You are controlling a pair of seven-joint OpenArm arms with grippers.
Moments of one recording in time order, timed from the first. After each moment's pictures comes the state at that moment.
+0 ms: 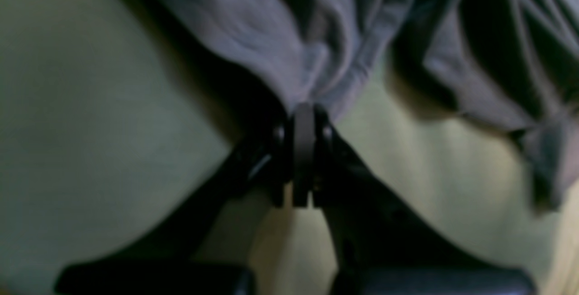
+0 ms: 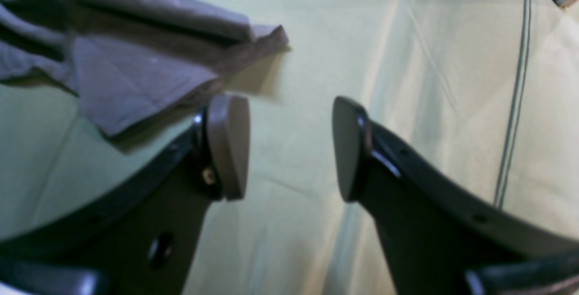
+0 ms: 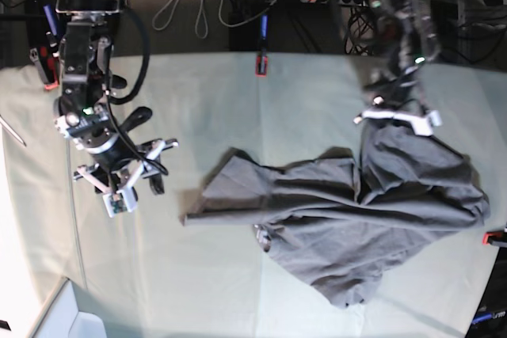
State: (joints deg) left arm 11.2 -1.9 -19.8 77.1 -31.1 -1.3 24.2; right arm -1.8 3.9 8.9 90.5 -1.3 25.5 -30.4
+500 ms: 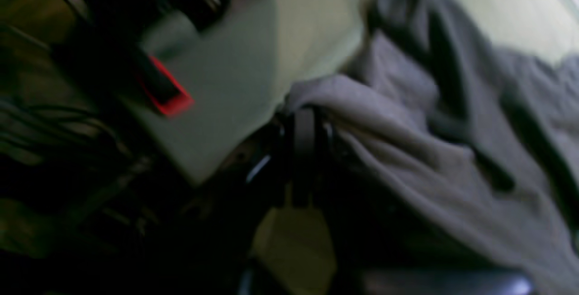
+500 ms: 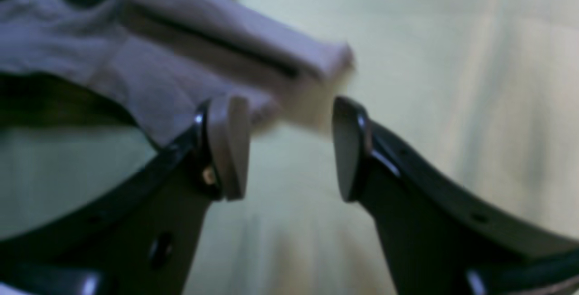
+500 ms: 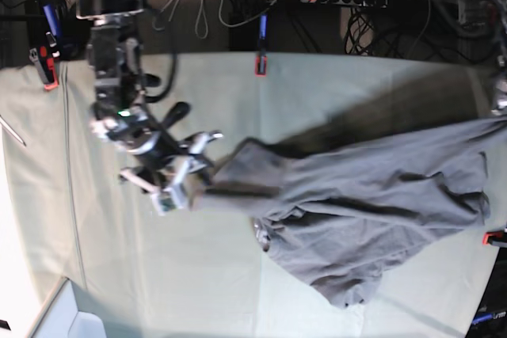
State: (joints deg) left arm 16.6 -11.3 -46.9 90.4 -30.4 -0.1 24.6; right arm -0.8 0.2 0.2 87.3 -1.3 25.5 -30.1
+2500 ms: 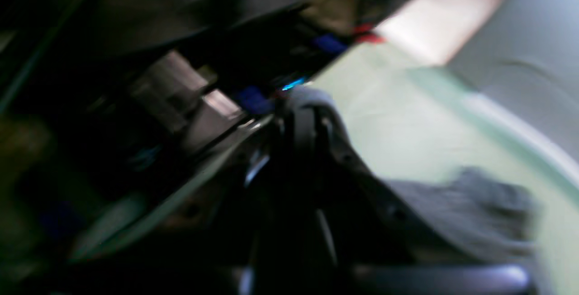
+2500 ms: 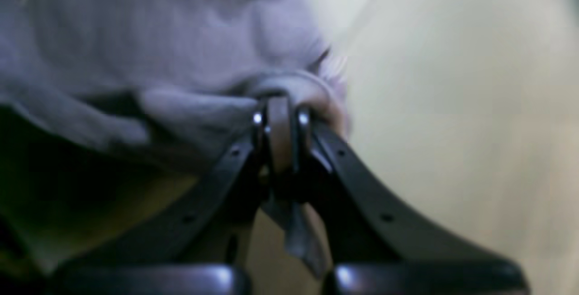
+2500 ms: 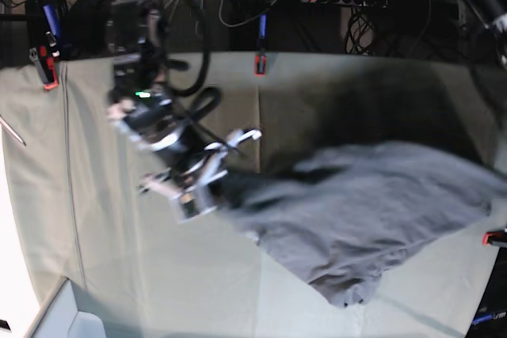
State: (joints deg) left arm -0.9 -20.5 -37.0 94.7 -30.0 0.1 24.8; right arm -5.3 -4.4 -3.2 103.4 -1.4 25.5 -31.0
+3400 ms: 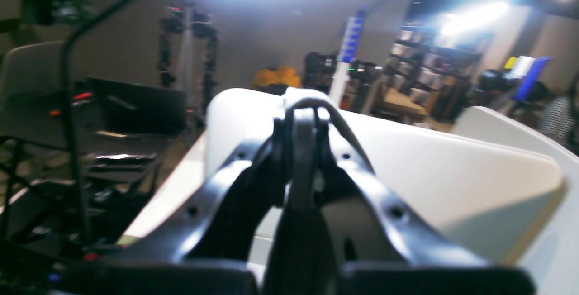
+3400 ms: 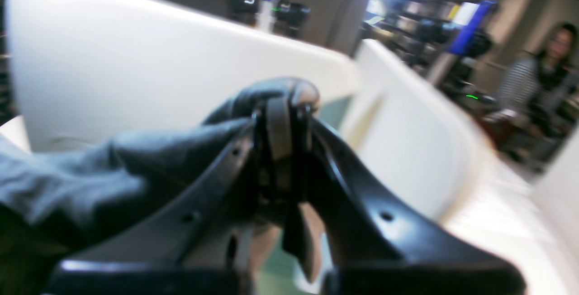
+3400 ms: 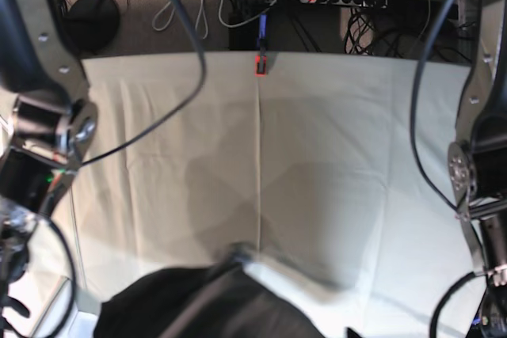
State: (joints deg) left arm -59.2 -15.7 -2.3 72.7 -24.2 -0.1 24.4; right arm 46.3 10.1 15.7 88.5 -0.9 26.0 -30.2
